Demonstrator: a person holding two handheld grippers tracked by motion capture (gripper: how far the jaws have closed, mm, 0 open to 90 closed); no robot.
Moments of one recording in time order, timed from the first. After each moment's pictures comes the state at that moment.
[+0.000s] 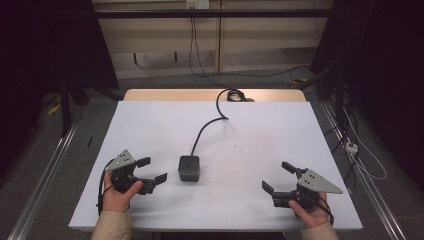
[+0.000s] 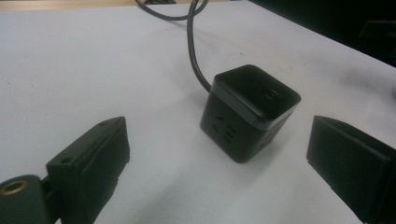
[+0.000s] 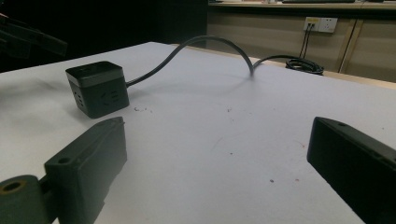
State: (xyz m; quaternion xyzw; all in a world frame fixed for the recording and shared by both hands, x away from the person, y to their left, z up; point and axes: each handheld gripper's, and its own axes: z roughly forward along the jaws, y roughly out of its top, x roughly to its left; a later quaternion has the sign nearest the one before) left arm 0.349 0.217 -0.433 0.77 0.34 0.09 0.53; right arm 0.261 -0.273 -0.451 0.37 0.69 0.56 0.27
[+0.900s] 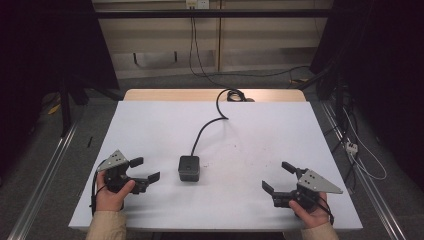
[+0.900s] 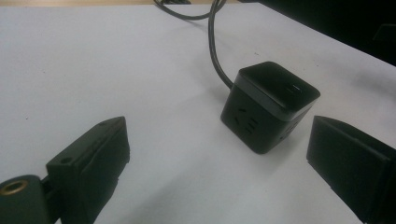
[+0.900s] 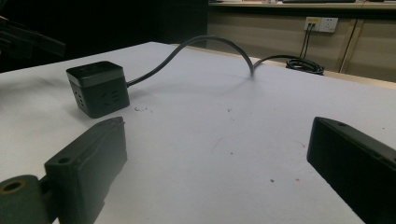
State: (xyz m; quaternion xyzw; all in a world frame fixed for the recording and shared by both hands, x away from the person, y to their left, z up) left arm 0.352 0.235 -0.437 0.76 0.36 0.09 0.53; right arm 0.261 -0.273 -0.451 0.37 0.69 0.56 0.27
